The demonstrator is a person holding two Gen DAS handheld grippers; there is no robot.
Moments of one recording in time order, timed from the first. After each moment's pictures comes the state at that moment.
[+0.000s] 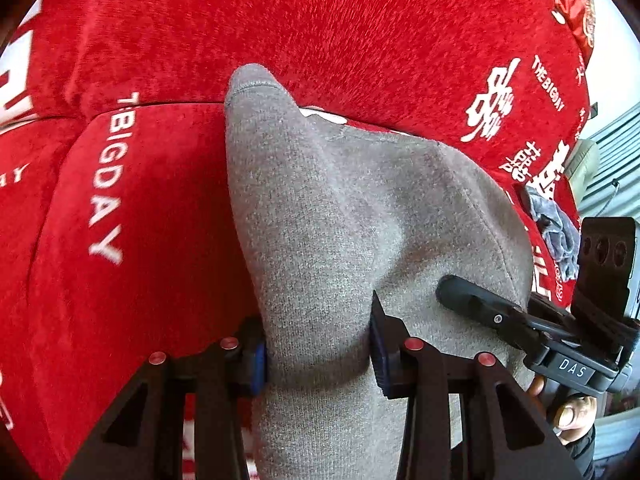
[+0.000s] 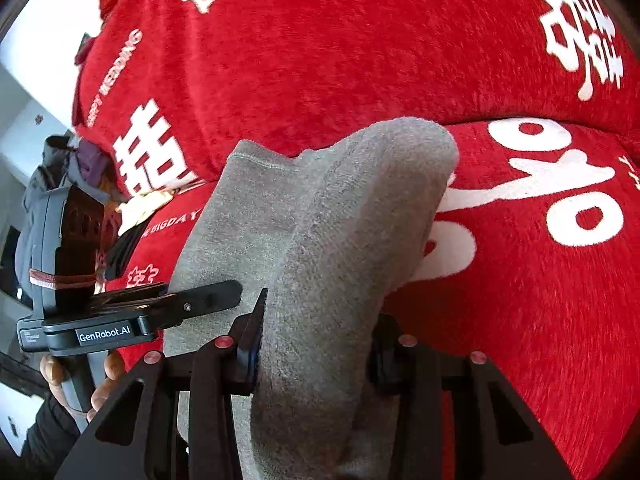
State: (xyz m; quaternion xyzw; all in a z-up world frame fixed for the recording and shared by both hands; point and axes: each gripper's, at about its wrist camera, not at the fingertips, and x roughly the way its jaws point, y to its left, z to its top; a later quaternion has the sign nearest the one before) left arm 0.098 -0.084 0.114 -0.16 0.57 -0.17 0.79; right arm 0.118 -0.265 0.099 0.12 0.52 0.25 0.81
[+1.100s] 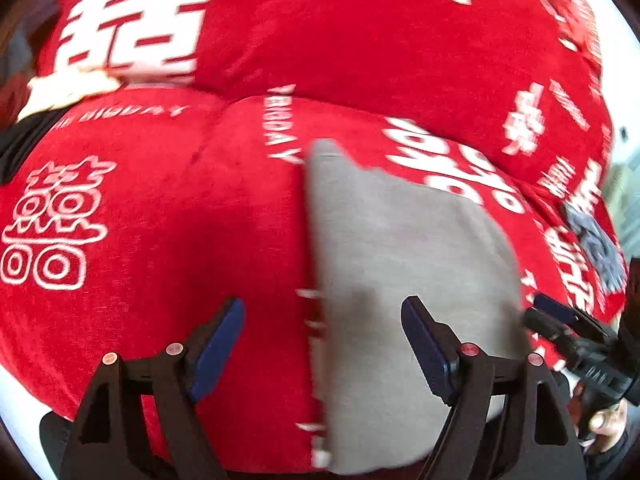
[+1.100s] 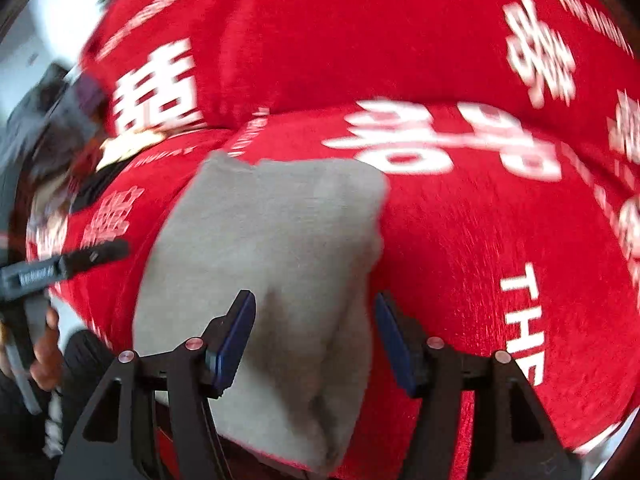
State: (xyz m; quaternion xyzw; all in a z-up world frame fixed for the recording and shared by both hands) left arm -0.073 0.002 0.119 -0.13 0.50 -0.07 0.85; right arm -0.042 -0.229 0.107 -0.01 0.48 0.20 0.85
